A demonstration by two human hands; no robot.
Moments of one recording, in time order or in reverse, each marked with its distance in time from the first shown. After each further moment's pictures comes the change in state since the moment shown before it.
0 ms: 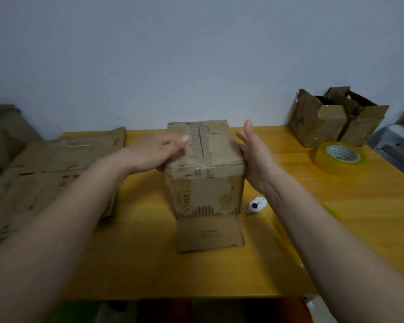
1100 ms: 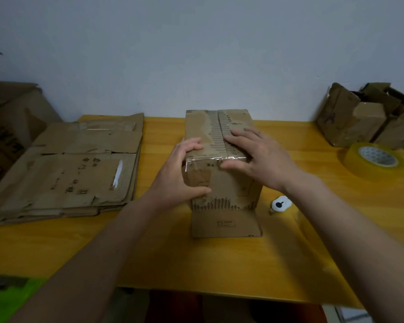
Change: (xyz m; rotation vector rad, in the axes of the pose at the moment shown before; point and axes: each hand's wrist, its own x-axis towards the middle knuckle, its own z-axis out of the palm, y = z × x) left_hand -0.018 -0.069 0.073 -0.258 0.390 0.261; right_hand 0.006 0.001 0.023 -1.413 -0.125 -0.397
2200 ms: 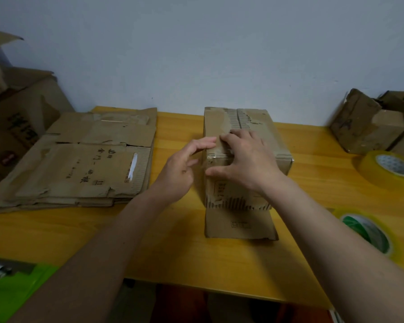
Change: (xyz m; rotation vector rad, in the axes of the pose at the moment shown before) left_hand -0.003 -0.022 -0.017 -0.238 -0.001 0.075; right_hand 0.016 -0.075 0.012 -0.038 0.003 0.094
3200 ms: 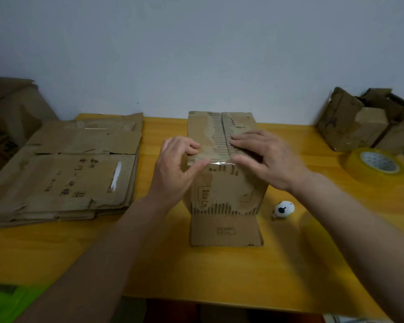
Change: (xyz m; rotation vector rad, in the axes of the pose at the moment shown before) left_hand 0.024 -0.001 0.024 0.393 0.341 0.249; right_hand 0.008 0.099 0.006 0.121 0.247 -0.356
